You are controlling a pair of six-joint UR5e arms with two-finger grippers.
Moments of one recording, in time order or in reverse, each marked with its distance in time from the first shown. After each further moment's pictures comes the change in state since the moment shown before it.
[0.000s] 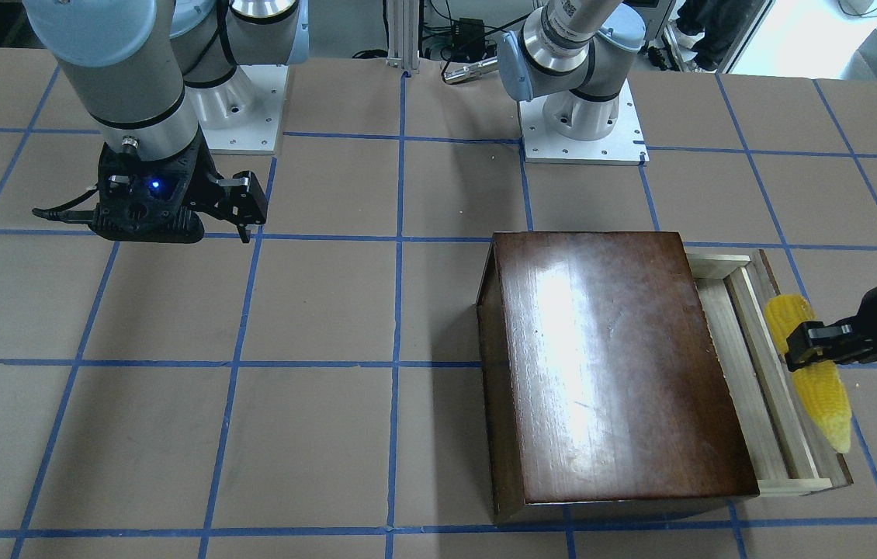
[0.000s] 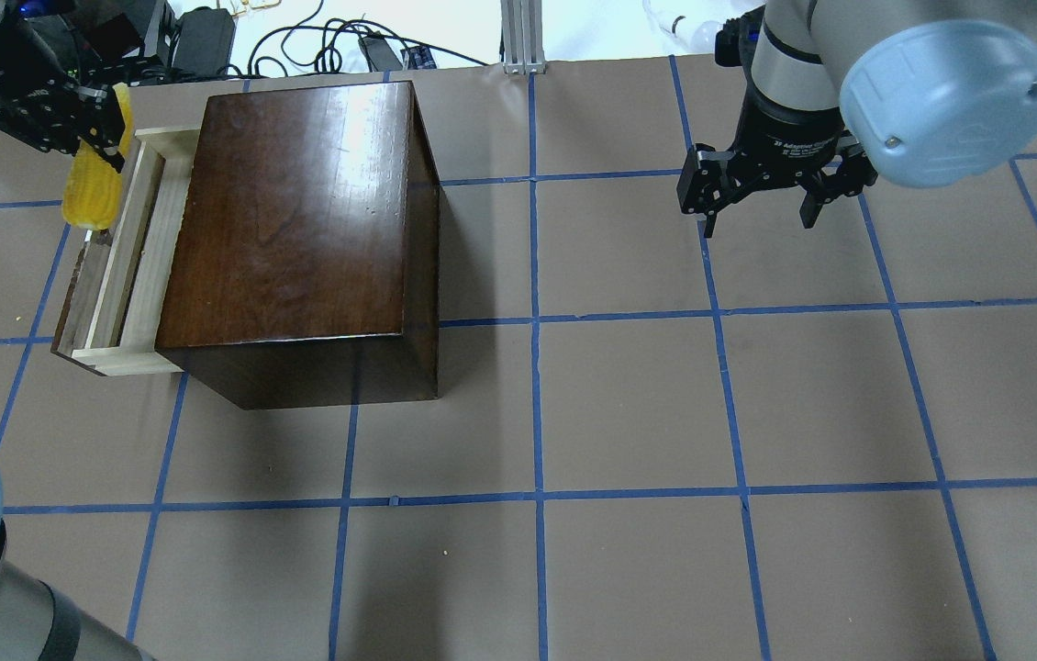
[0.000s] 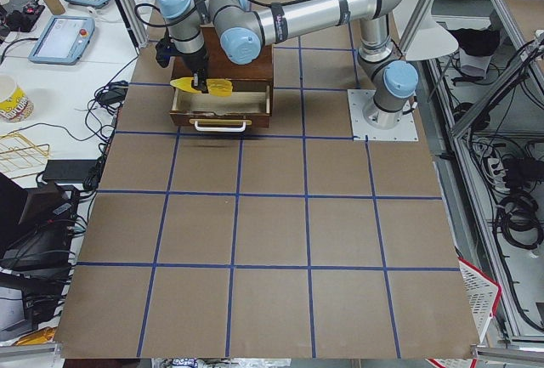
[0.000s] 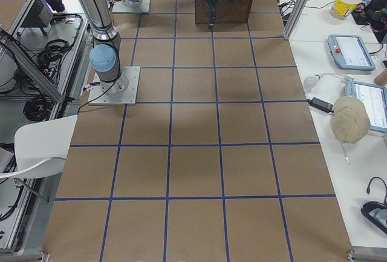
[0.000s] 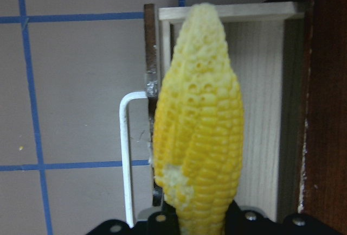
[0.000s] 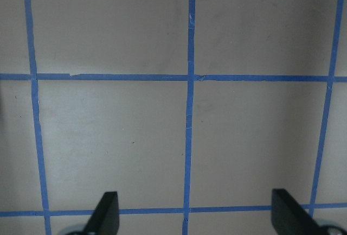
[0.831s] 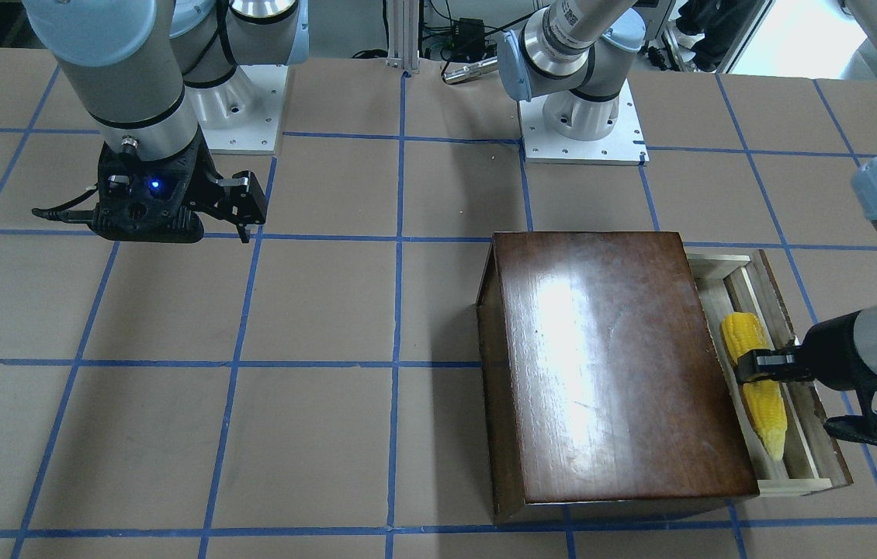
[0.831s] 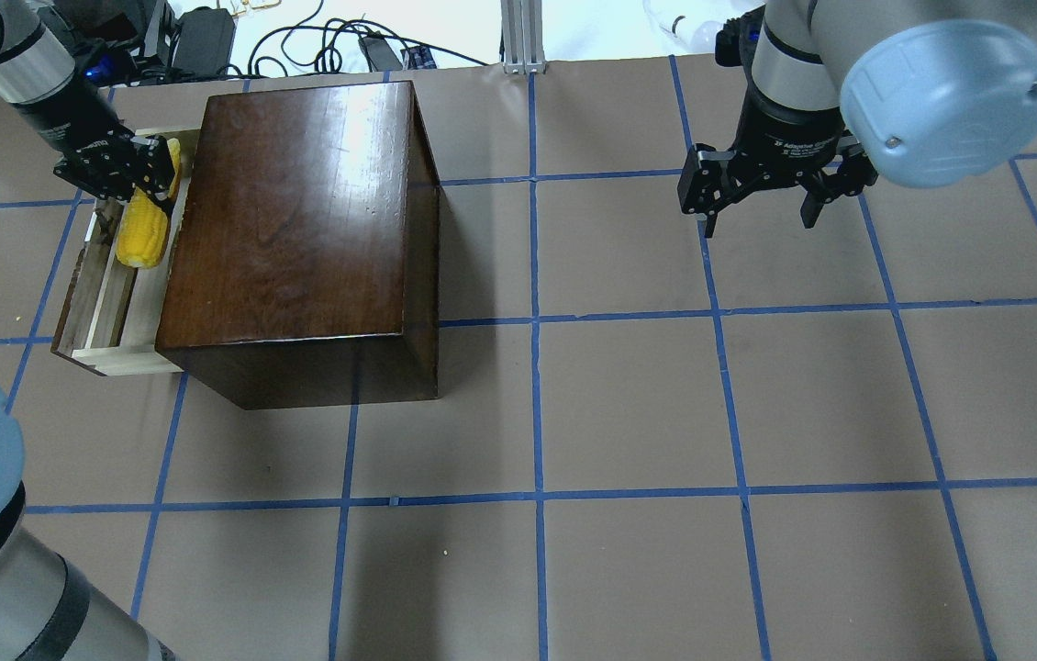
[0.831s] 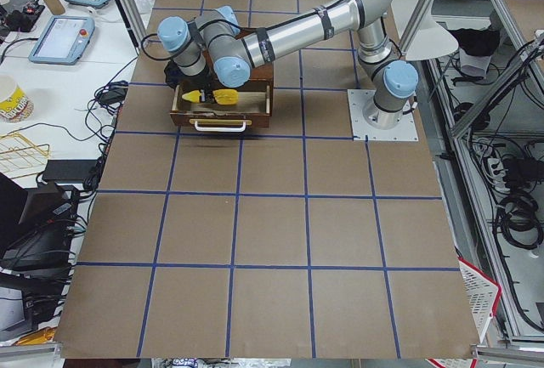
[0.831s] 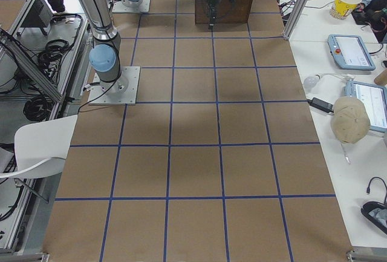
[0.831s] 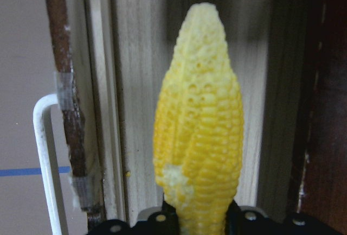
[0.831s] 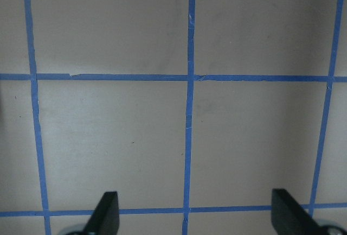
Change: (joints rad) left arm -0.004 -0.071 -0.052 0.011 -0.020 0.000; right arm 0.000 0.000 0.000 0.000 -0.001 -0.001
